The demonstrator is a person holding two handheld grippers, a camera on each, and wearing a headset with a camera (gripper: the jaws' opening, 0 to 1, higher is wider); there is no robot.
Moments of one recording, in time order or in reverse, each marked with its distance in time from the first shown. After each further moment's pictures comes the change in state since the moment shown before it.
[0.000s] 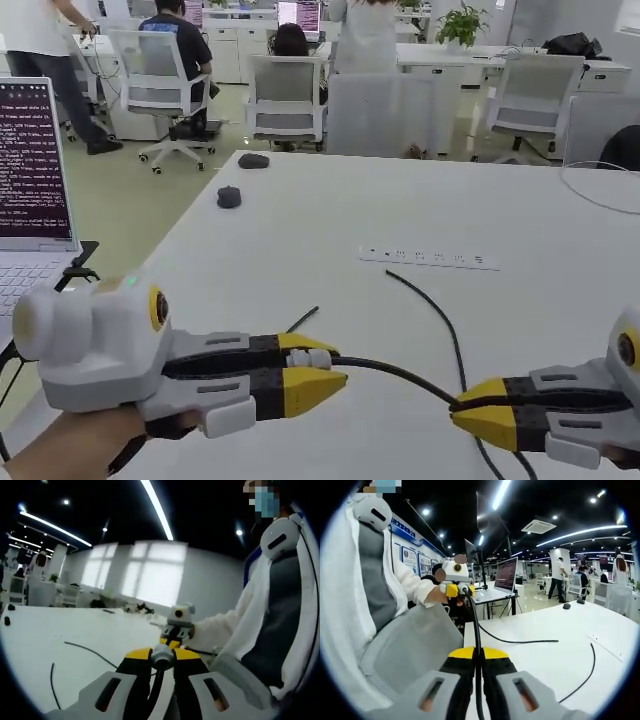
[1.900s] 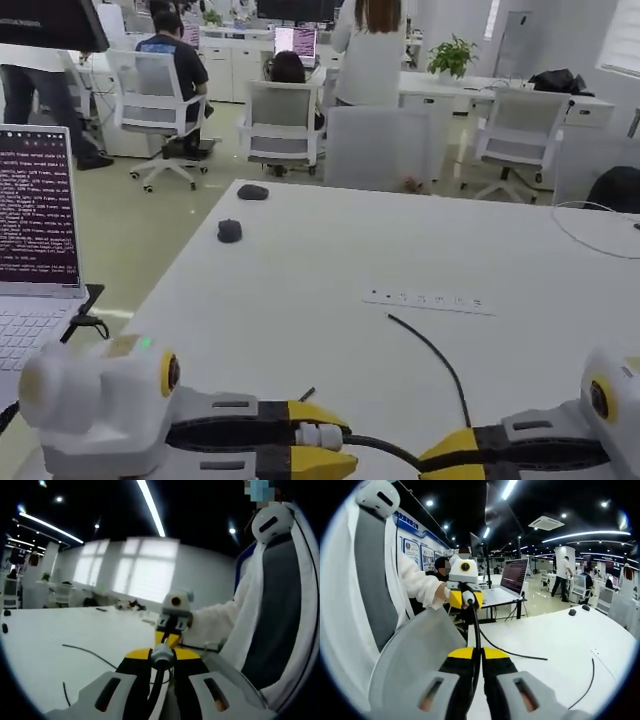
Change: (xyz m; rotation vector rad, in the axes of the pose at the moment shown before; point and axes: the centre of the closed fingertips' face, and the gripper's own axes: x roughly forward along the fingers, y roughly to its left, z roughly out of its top) left arm -0.028 -0.003 0.023 0.010 0.044 -0.077; right arm 0.039 0.011 0.045 -0.035 0.090 0.005
